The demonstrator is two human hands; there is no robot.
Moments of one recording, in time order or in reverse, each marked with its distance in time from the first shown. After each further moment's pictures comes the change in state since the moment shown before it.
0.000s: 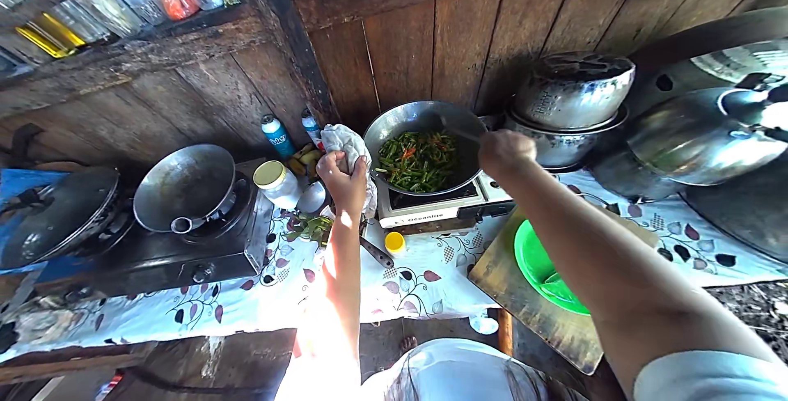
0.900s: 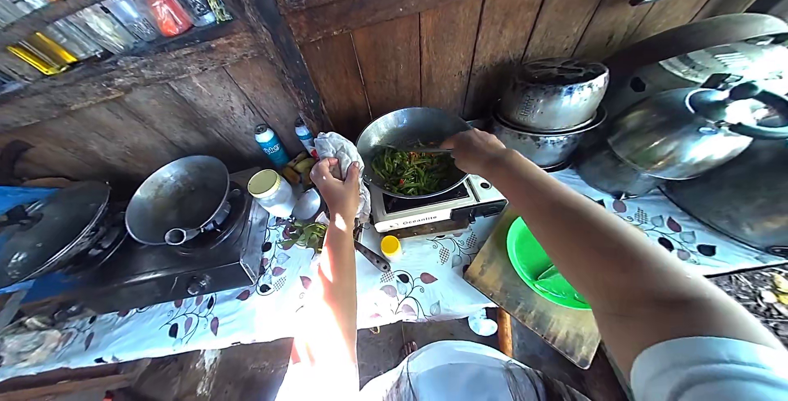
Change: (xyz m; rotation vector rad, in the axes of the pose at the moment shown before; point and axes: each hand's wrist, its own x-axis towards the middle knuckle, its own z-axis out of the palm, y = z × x) left_hand 0.000 0.001 -0.001 -0.009 -0.007 -0.009; right_hand 0.014 -0.005 -0.012 -0.030 -0.073 -0.351
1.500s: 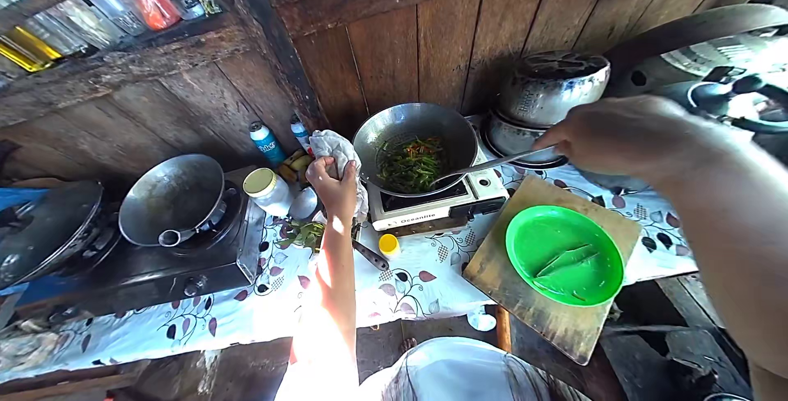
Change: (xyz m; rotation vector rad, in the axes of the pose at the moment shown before) left_hand -0.001 -0.003 0.001 -0.003 -0.002 0.012; right_hand -0.114 0.063 -0.069 -0.320 0.060 0.019
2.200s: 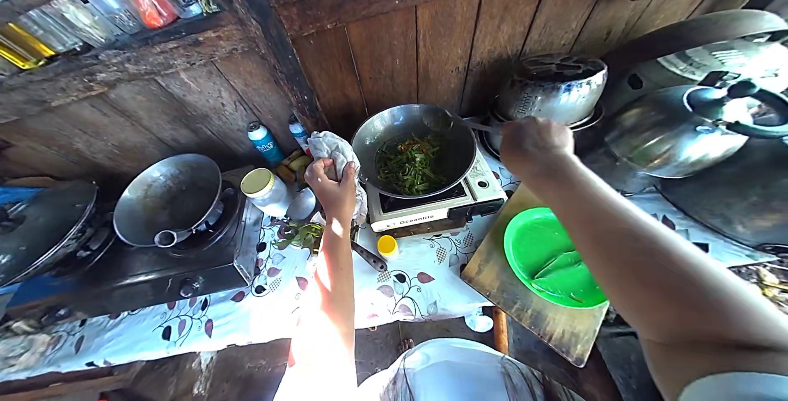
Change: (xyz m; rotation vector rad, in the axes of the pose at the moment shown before) left_hand -0.001 -0.001 0.001 -0.008 0.025 0.023; right_hand 0.048 -0.061 0.030 0.267 0.024 0.392
